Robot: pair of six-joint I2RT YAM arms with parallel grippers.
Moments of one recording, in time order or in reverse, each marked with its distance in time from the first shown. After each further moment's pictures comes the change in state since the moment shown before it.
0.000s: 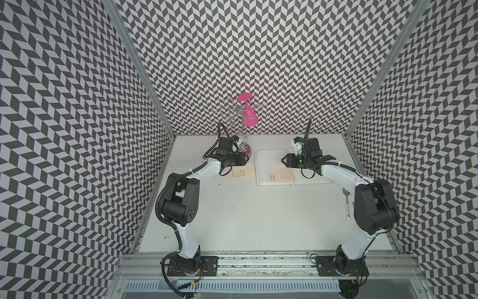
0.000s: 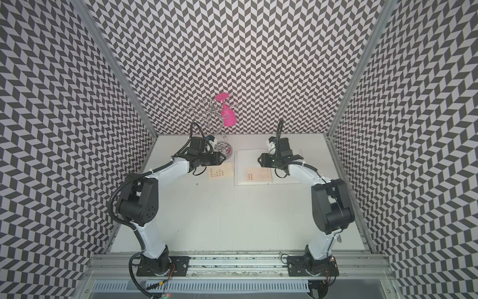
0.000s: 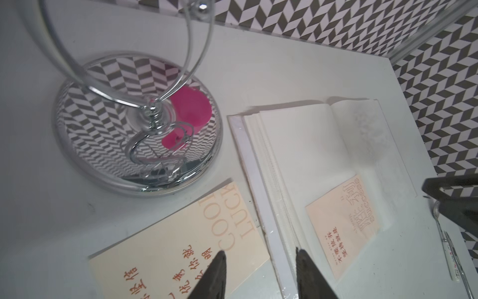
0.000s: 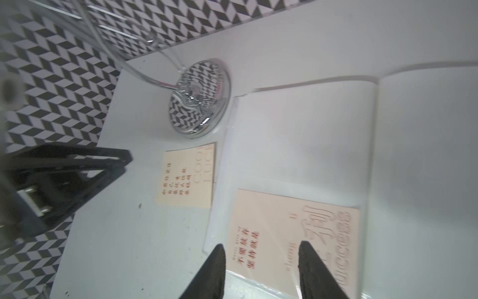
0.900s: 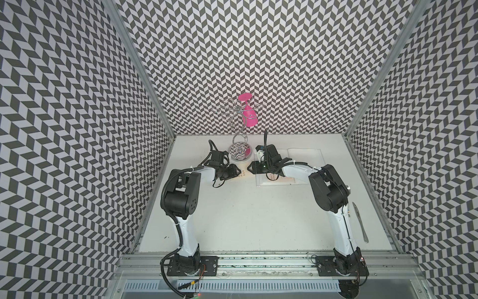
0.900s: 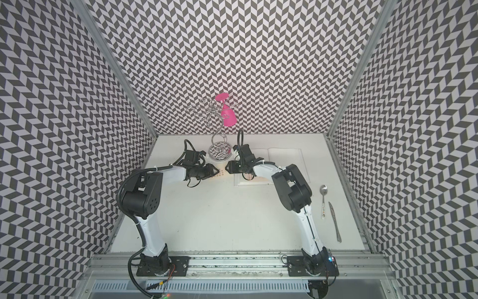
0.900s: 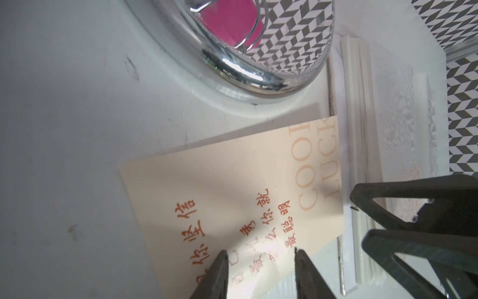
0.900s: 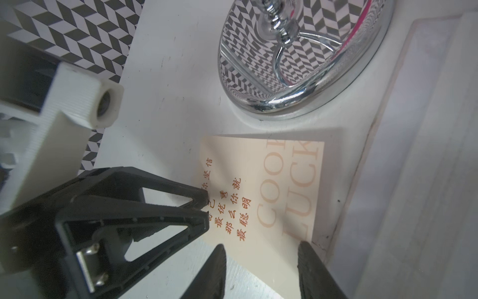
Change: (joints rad) left arm 0.086 0.080 -0.186 0.121 0.095 -0.122; right arm 0.226 0.467 0.316 0.134 -0.037 0.106
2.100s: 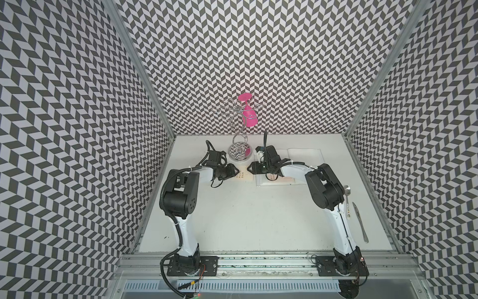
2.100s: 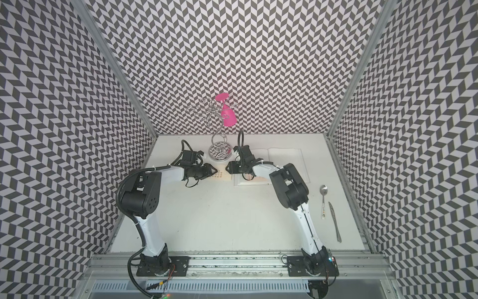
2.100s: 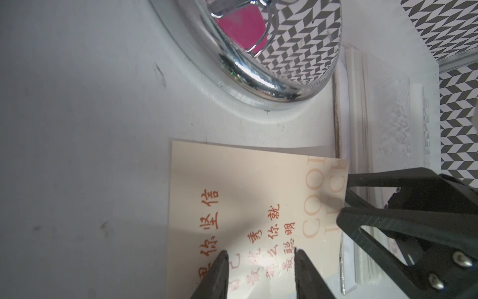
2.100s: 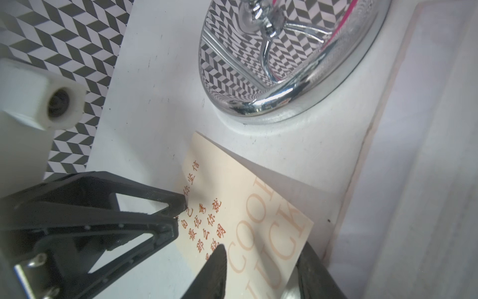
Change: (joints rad) left arm 0.035 0.000 -0.002 0.003 0.027 -0.009; right arm -0.016 0.067 0.022 0.046 -0.040 0.026
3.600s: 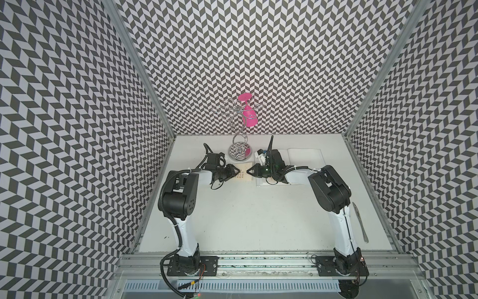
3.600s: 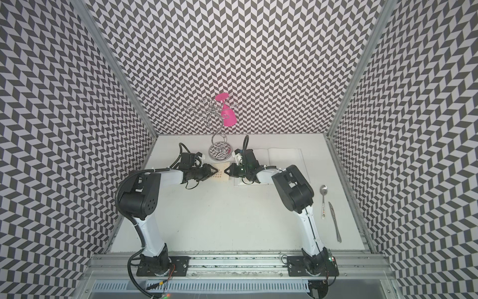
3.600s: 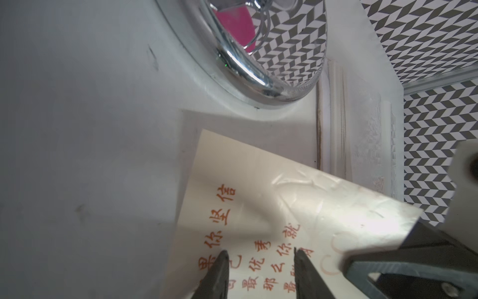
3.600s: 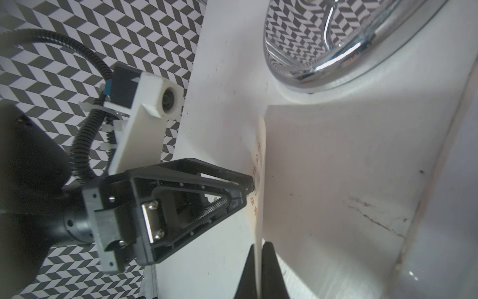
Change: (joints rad) left arm 0.005 -0.039 -0.079 0.119 0.046 -0.113; right arm 0.004 -0.121 -0.215 0.260 -0.179 0.188
